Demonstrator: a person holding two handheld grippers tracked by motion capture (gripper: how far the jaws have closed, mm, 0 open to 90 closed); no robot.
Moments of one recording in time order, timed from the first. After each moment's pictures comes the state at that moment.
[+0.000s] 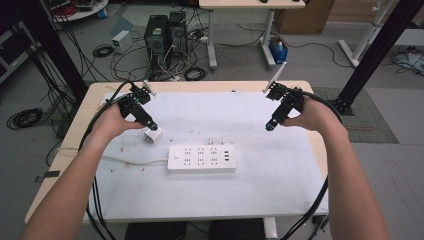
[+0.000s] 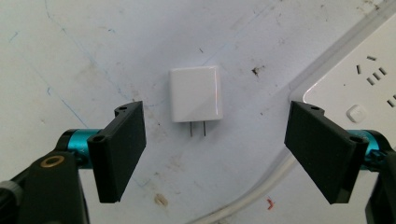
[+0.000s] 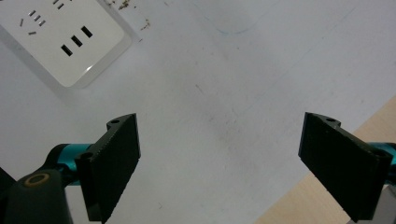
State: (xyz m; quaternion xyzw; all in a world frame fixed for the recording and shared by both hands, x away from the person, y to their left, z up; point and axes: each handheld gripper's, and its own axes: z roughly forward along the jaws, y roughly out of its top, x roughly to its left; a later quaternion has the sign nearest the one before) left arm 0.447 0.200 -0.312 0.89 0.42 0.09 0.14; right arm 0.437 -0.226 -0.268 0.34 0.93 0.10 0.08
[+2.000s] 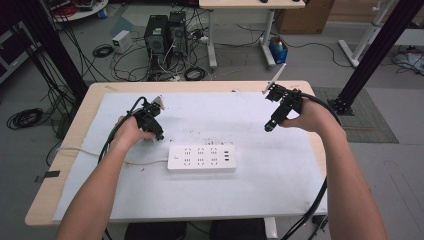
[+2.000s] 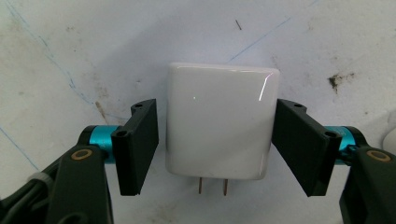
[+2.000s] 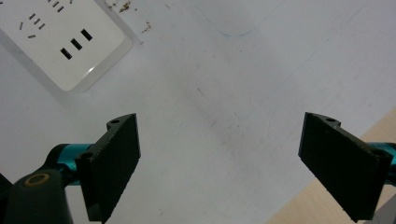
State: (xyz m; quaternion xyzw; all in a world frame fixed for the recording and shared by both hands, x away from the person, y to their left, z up) left arm 0.488 0.188 -0.404 0.88 0.48 0.05 0.06; right arm 0.439 -0.227 -0.275 0.34 0.93 0.11 0.08
